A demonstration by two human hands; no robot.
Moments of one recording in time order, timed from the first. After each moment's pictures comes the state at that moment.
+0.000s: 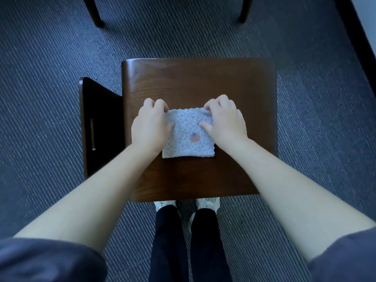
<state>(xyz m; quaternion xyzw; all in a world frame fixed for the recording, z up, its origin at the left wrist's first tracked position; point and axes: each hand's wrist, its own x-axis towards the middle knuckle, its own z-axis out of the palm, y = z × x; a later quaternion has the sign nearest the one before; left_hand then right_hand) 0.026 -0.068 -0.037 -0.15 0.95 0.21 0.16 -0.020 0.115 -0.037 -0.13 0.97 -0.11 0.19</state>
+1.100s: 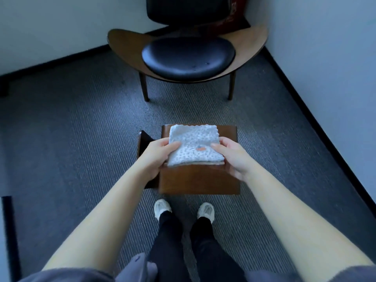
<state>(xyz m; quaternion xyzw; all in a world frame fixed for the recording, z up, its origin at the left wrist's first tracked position) 0.082 -0.061 0.340 -0.33 0.63 0.67 0.22 0.030 0.150 0.334 0.16 0.61 -0.66 0.41</state>
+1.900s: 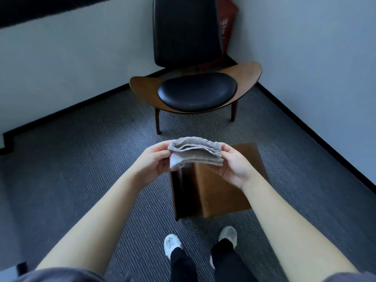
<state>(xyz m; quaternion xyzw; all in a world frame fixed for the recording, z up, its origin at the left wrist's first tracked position) 0.087 -0.309 0.407 -0.12 0.54 0.79 0.26 0.074 -0.076 0.401 0.16 0.44 -0.83 0.29</state>
